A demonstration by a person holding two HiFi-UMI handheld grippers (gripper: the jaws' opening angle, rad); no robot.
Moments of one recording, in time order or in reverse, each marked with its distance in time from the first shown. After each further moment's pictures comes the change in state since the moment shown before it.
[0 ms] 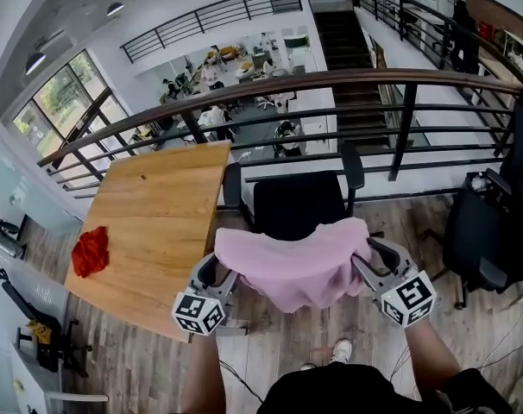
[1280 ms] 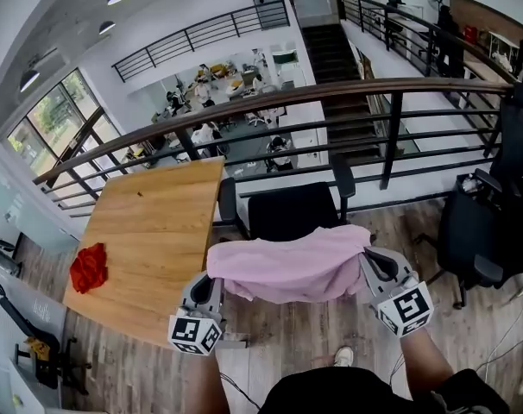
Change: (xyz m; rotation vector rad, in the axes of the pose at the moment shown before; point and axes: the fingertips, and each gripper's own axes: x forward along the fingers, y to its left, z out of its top) left arm -0.041 -0.007 0.043 0.089 -0.110 0.083; right arm -0.030 0.009 0.039 -0.106 -0.084 -0.132
